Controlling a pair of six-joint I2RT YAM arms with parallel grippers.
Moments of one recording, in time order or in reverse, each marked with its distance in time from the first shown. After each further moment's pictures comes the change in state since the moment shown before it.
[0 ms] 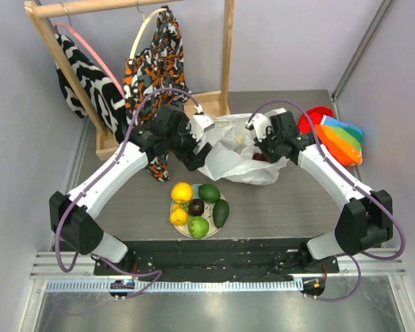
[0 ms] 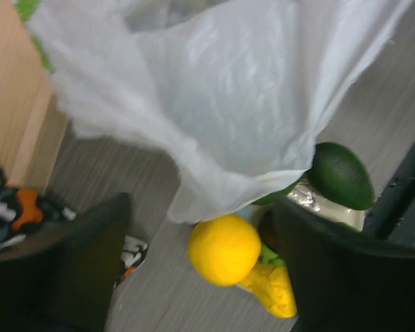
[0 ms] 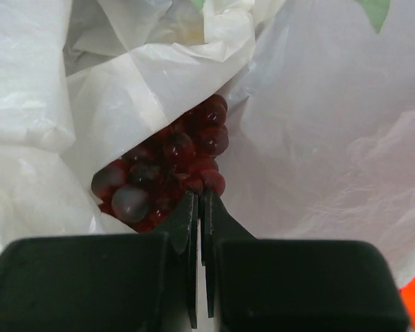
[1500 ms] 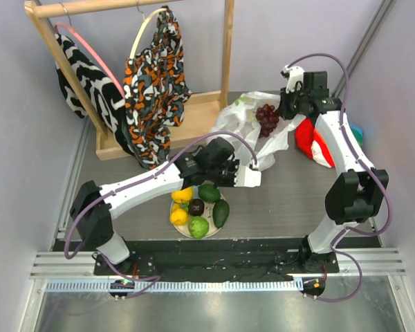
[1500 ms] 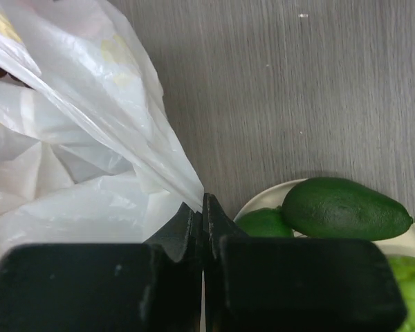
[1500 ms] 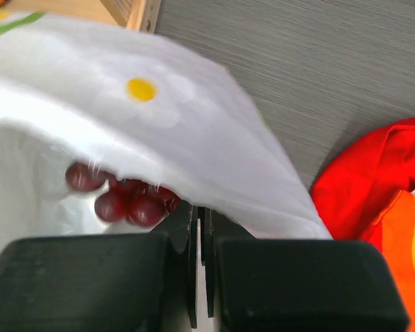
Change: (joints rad) left arm -0.390 0.091 -0.108 0.214 -0.126 0.460; right arm -0.263 0.246 0.420 0.029 -0.153 0.259
